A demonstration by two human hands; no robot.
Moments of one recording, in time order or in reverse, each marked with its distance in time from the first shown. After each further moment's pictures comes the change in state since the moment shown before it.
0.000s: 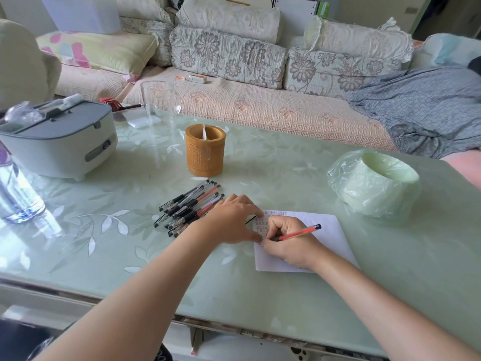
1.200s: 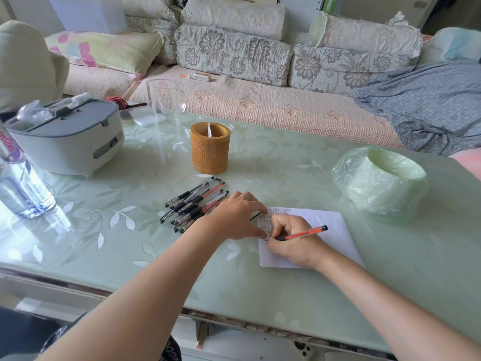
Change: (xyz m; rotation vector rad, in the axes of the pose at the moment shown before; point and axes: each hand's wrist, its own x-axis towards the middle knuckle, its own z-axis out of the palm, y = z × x) left_hand -0.002 0.003 -0.001 -0.009 -0.015 -0.022; right_hand 0.001 0.008 0.002 -0.071 0.003 -0.054
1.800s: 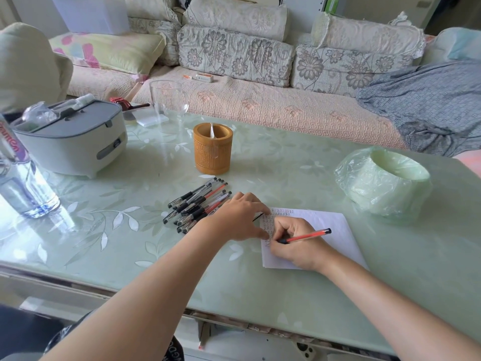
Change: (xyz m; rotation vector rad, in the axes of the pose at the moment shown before) left_hand 0.000 0.000 0.001 -0.013 0.003 0.001; right_hand -0.003 -0.002 -0.002 -0.007 -0.017 -0.023
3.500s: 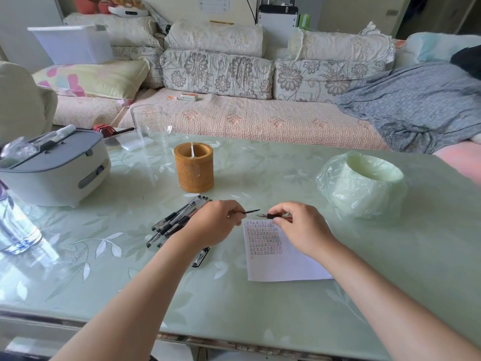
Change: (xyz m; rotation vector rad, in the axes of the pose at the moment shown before) left_hand 0.003 0.005 -0.027 -0.206 0.160 -0.140; right_hand 0.012 -0.021 -0.046 -0.437 0.337 0.106
